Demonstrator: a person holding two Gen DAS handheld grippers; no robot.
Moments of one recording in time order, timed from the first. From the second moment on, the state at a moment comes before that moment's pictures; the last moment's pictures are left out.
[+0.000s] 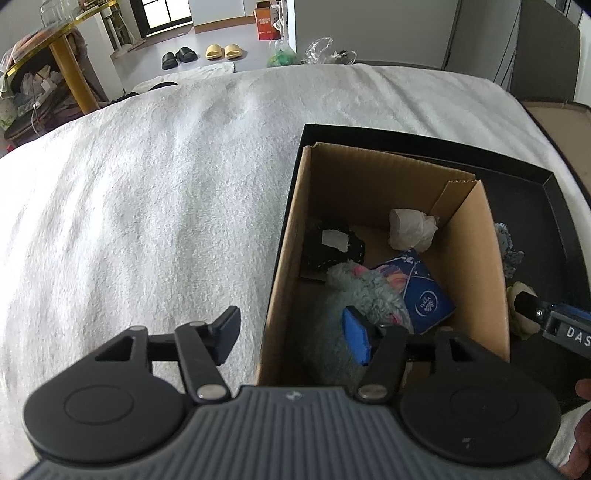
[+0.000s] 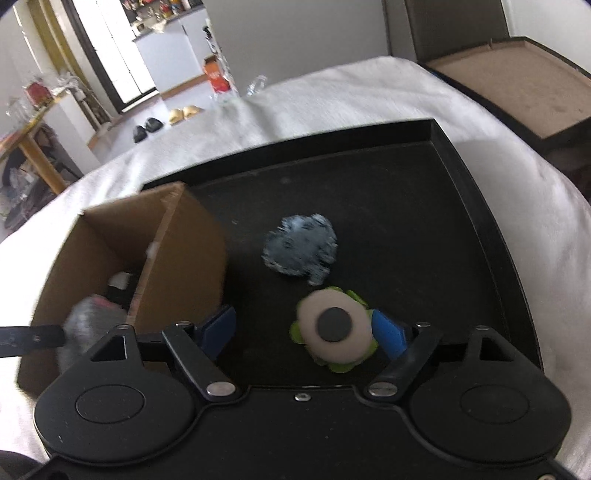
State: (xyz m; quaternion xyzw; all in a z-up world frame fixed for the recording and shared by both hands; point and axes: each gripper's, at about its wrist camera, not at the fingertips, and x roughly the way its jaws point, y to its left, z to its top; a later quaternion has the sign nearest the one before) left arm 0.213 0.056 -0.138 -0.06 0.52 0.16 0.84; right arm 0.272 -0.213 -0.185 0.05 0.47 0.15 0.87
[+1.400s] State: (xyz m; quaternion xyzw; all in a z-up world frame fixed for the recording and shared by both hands) left arm 0.188 0.063 -0.117 -0.07 0.51 0.17 0.84; right arm 0.259 -0.201 -0.138 0.02 0.44 0.18 0.88
